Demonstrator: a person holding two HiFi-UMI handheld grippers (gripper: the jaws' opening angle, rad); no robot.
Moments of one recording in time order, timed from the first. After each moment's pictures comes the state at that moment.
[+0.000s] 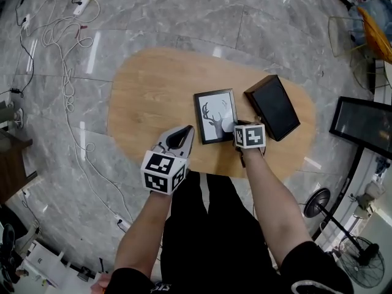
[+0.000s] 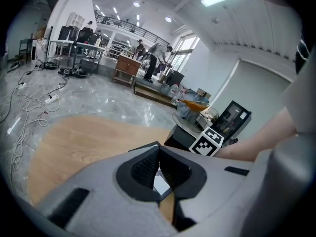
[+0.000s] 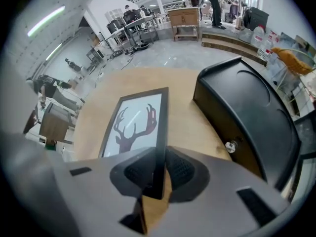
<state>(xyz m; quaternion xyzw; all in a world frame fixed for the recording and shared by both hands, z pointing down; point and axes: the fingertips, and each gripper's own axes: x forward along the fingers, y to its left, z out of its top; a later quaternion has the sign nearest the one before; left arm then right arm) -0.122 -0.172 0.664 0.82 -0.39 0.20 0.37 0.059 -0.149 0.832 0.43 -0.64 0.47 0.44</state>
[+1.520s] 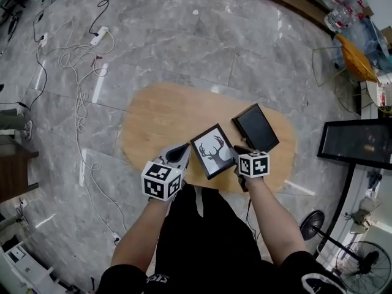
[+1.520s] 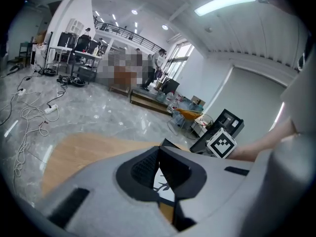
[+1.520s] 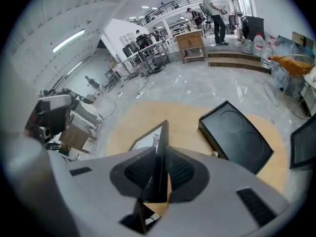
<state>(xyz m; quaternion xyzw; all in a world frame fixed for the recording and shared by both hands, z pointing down) -0.123 -0.155 0.548 0.83 -0.39 0.17 0.35 0.053 -0.135 0.673 0.42 -0.73 0.44 0.32</state>
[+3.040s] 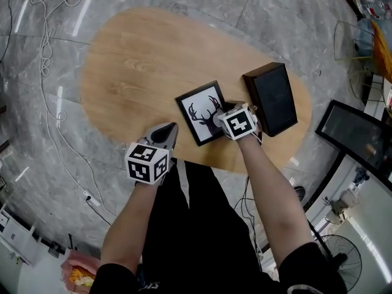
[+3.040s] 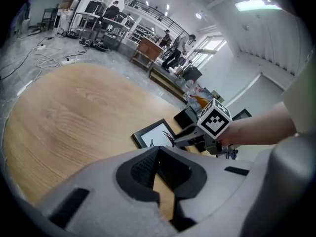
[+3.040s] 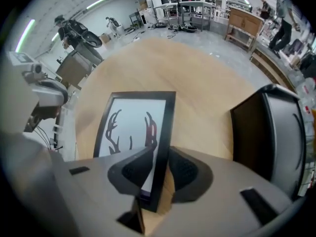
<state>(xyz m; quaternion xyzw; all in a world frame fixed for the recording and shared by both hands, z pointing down) -0.115 -0.095 0.782 0.75 -0.40 0.19 0.50 0.044 -0.148 0.869 0.24 -0.71 0.32 0.58</state>
